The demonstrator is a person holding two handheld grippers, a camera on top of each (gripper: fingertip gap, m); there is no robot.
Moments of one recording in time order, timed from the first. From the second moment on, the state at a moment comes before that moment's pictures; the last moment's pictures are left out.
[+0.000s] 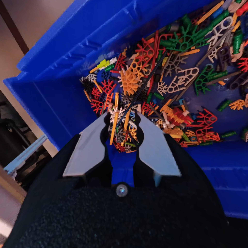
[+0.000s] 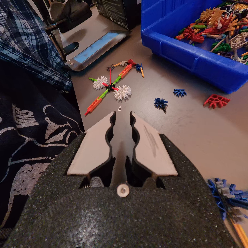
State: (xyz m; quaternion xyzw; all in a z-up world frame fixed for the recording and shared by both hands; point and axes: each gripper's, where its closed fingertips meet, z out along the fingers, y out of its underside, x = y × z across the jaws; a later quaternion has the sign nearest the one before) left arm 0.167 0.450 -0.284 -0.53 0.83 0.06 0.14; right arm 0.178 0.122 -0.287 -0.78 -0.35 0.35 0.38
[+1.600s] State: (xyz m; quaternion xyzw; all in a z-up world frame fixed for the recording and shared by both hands) left arm 0.181 0.413 -0.315 -0.54 0.84 -0.06 0.05; right arm 0.180 0.119 -0.277 -0.76 -0.34 0.40 0.38
